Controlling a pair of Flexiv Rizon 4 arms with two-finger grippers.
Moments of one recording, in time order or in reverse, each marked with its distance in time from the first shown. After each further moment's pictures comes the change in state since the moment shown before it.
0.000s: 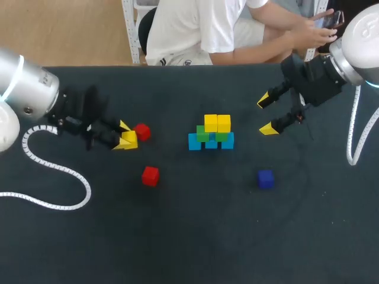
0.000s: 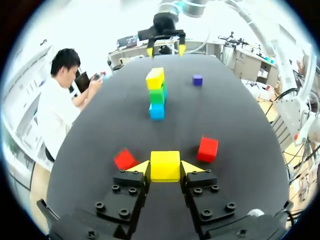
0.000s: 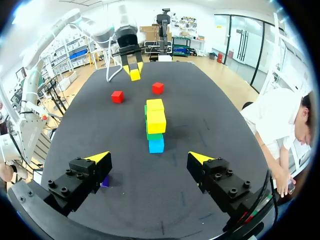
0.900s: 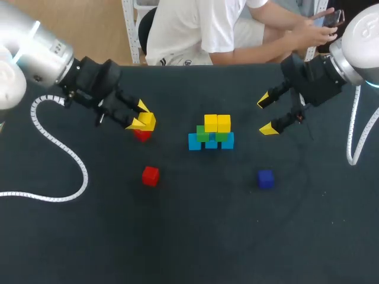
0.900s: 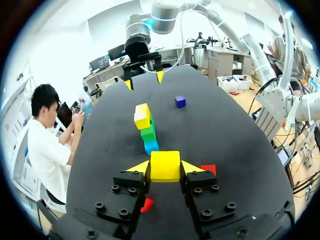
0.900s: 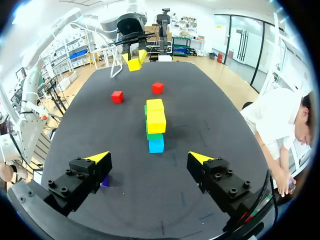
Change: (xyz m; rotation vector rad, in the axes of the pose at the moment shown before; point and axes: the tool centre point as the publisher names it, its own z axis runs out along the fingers) left arm -0.059 0.015 -0.007 0.136 -0.062 0.236; right arm 0.000 0.000 0.000 0.000 0.000 0.000
